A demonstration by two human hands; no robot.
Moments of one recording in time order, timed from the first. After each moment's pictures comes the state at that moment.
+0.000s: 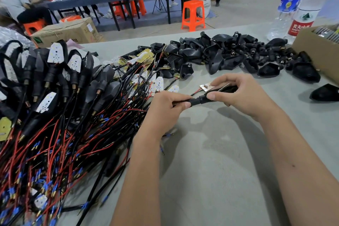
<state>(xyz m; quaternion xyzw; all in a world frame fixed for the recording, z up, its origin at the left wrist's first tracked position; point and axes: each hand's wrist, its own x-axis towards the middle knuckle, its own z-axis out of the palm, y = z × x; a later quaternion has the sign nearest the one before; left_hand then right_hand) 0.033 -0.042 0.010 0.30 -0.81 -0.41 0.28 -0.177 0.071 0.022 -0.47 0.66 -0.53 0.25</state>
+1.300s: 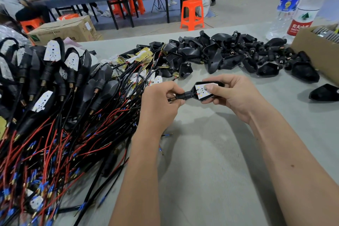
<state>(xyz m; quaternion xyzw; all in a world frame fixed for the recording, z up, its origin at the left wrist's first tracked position) 0.032 -0.044 0.014 0.34 -0.80 -0.31 0.38 -0.162 0.056 0.018 -0.37 0.57 -0.63 0.39</state>
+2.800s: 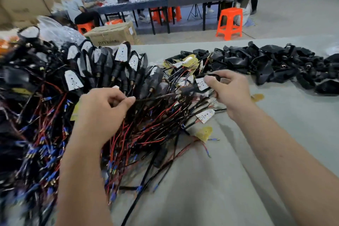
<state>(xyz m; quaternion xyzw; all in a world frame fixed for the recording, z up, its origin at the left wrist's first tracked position) 0.228 -0.053 0.095 0.53 -0.75 -0.13 0.37 -0.069 -0.031 0.039 -0.32 0.60 -0.67 0.30</state>
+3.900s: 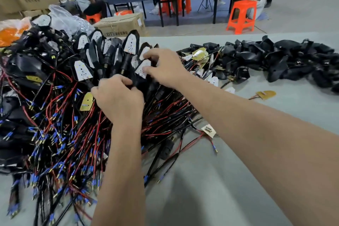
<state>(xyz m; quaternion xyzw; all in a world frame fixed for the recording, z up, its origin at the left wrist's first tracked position) 0.209 -0.087 0.070 0.71 -0.59 0.01 0.39 0.068 -0.128 0.093 -0.68 0.59 -0.41 0.16</state>
